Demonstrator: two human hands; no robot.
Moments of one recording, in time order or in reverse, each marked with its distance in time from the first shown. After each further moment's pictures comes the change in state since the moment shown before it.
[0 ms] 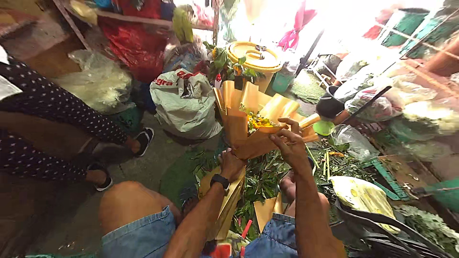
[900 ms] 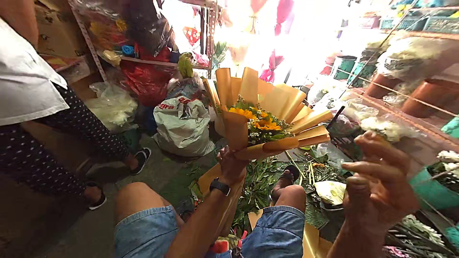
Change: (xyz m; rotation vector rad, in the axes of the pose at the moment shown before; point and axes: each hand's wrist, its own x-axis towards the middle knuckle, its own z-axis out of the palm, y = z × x) left_hand -0.087 0.049 -0.046 0.057 0.360 0.357; right_hand -0.121 -0.223 -0.137 -0.100 0.427 -0.571
